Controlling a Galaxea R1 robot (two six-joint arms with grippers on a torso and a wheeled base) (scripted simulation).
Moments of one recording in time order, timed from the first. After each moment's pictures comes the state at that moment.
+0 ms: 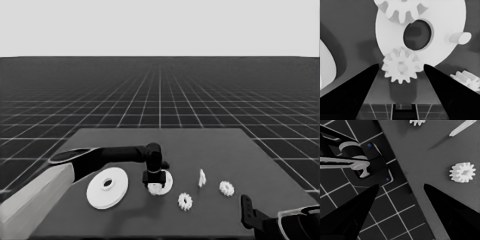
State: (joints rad) left arm 0.18 2.96 -1.51 0.36 1.53 -1.46; right arm -0.35 1.76 -0.39 -0.70 -1.18 0.32
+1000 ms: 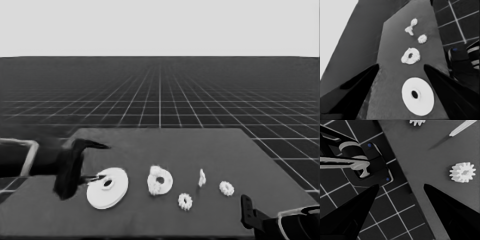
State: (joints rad) left arm -0.33 1.82 -0.46 0.31 0.71 0.24; right arm -0.35 1.76 -0.39 -0.70 -1.18 0.32
